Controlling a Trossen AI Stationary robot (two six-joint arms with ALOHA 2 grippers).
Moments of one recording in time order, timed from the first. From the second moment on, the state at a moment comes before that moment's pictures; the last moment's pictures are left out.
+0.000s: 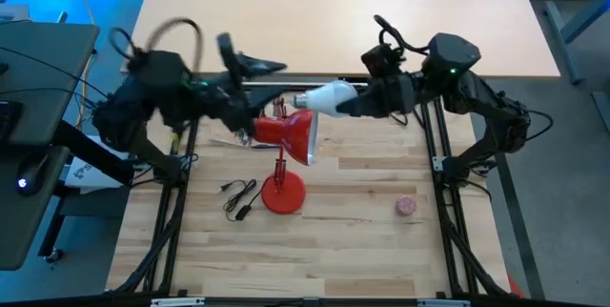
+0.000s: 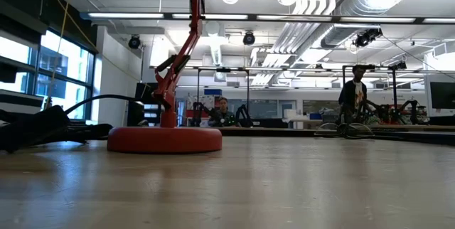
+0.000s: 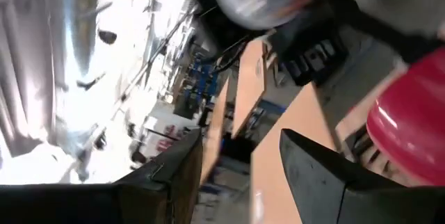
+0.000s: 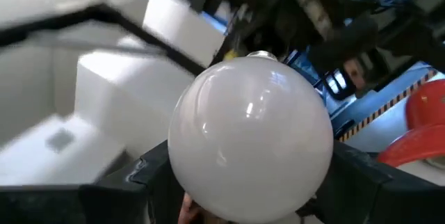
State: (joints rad) left arm -0.19 1.59 2.32 -0.71 -0.54 1.18; right arm -0.01 1.52 2.03 -0.31 -0.40 1.04
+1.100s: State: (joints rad) left arm -0.36 1.45 2.32 -1.01 -0.89 -0.01; right arm 0.45 1.27 2.03 -1.14 0.52 0.29
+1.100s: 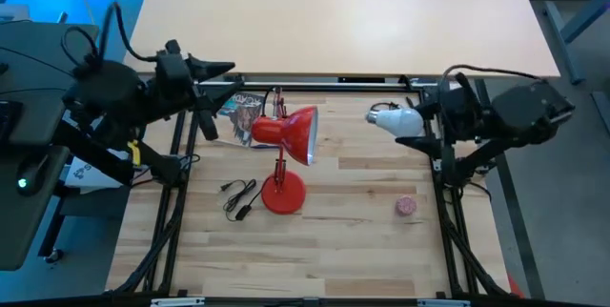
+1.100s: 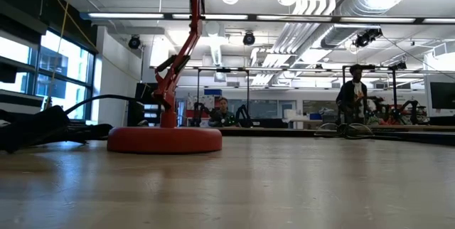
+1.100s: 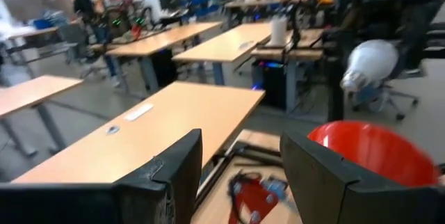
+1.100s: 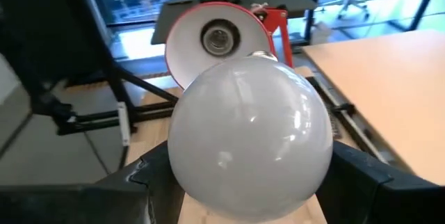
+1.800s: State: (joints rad) left arm -0.10 1.38 2.26 -1.30 -0.47 -0.11; right arm 0.40 1.20 1.68 -0.66 0.52 0.36
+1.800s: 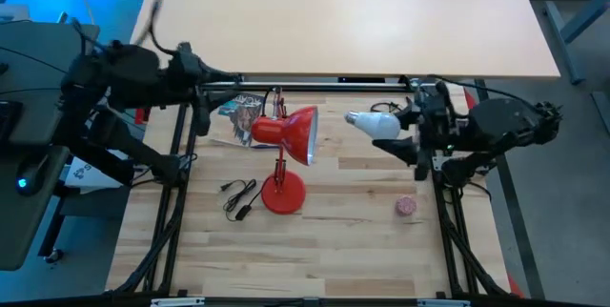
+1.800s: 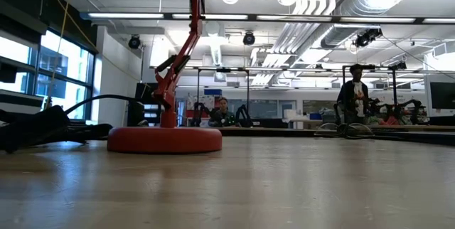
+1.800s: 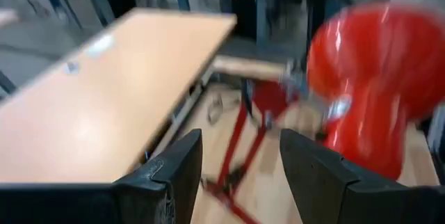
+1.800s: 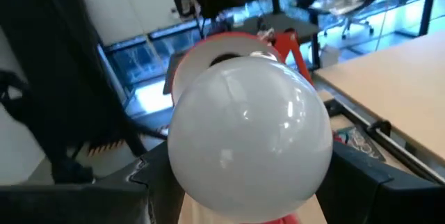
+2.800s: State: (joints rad) left arm -0.18 0.70 0.99 -0.17 -0.19 -0.31; right arm 0.24 1.20 1.41 -0.26 0.36 0.56
